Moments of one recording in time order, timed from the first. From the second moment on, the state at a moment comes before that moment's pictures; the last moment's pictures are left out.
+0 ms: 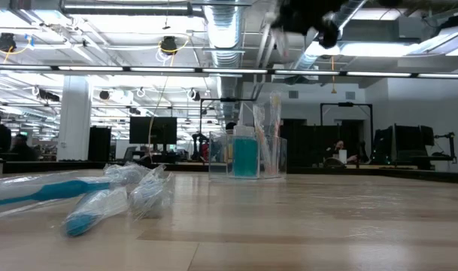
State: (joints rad) left arm 0.94 1.08 1.50 -0.38 0.71 -0.14; right arm 0.14 1.41 0.86 0.60 1.11 0.41
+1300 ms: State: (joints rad) left arm 0.94 1.15 1.50 -0.38 0.77 0.09; right arm -0.14 1.87 0.67 1.31 0.74 0.23
